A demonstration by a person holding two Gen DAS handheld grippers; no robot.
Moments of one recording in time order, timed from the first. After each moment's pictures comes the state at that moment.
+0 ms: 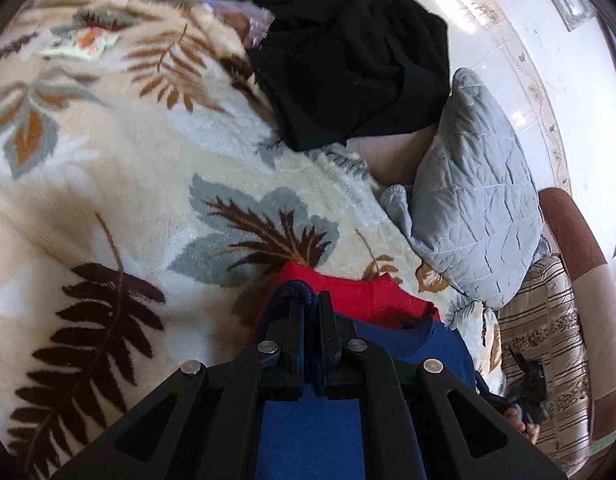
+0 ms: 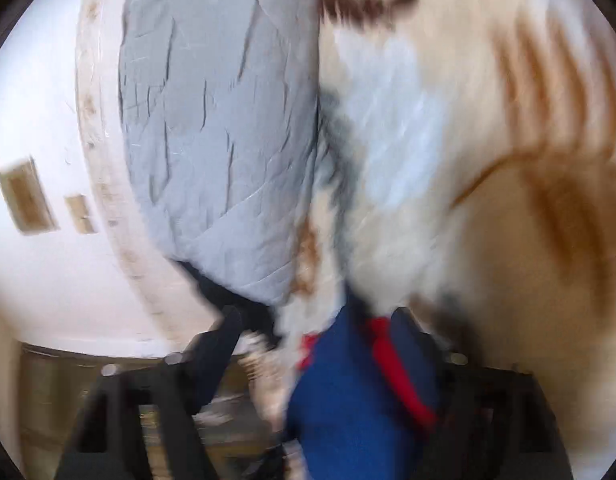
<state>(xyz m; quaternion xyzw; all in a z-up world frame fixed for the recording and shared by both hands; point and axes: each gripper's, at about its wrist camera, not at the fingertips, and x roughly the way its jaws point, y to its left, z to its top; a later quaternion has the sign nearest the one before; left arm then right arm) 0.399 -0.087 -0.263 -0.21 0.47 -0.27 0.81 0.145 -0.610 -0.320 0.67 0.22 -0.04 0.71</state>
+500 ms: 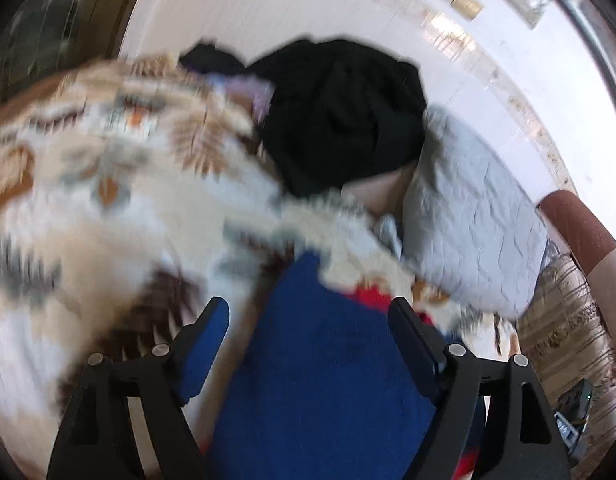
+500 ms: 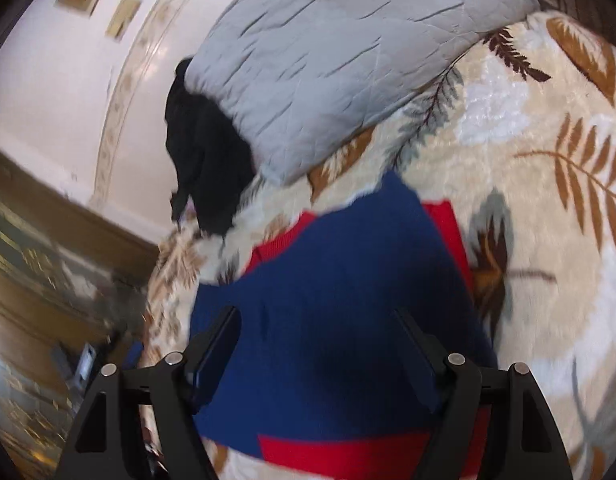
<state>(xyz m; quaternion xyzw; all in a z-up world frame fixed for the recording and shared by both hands) 0.321 -0.071 -0.214 -0.18 0.41 -0.21 0.87 0.132 -0.470 -0.247 0.42 0.35 -0.03 0.84</state>
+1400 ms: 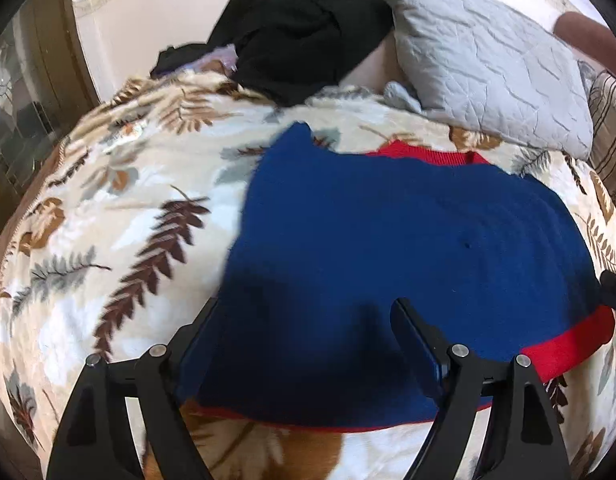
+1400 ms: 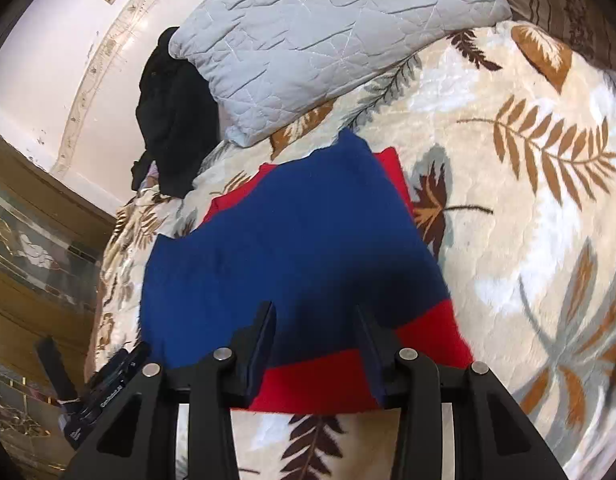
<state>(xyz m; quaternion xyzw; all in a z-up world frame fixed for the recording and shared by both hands) 0.256 -0.139 -0.262 0.10 0.45 -0.15 0.87 0.093 -0.450 -0.255 0.36 0.40 -0.10 0.84</state>
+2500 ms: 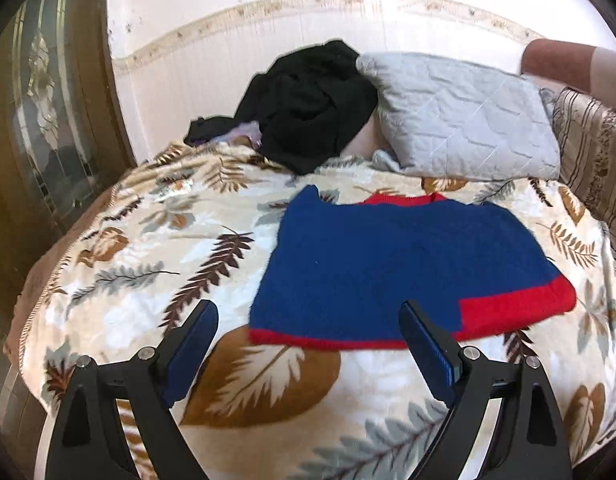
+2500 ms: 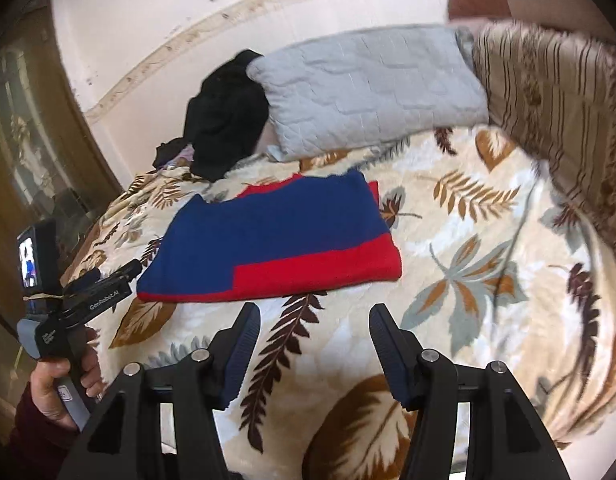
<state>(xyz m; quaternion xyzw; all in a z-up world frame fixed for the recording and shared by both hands) 0.122 -0.096 -0.198 0.10 0.31 -0.15 0.94 -0.076 -0.340 -0.177 0.19 0.33 -0.13 0.91</state>
